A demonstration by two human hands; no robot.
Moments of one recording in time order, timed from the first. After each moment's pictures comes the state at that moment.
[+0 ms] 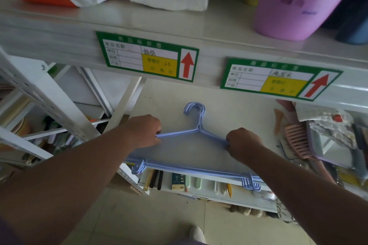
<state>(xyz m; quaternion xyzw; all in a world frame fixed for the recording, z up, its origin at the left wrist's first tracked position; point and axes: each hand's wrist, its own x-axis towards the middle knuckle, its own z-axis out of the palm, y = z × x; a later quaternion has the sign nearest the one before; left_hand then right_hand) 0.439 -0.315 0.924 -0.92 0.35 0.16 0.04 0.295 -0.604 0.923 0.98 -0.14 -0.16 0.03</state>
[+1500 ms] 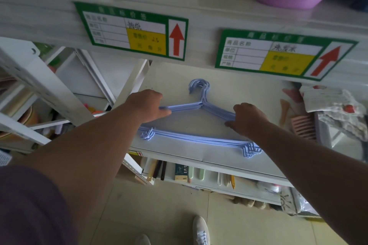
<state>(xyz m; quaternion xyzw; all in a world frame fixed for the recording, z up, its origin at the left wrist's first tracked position) 0.468 -0.329 0.932 -0.96 0.26 0.10 0.02 0.330 -0.634 0.922 0.98 -0.14 -0.12 -0.02</state>
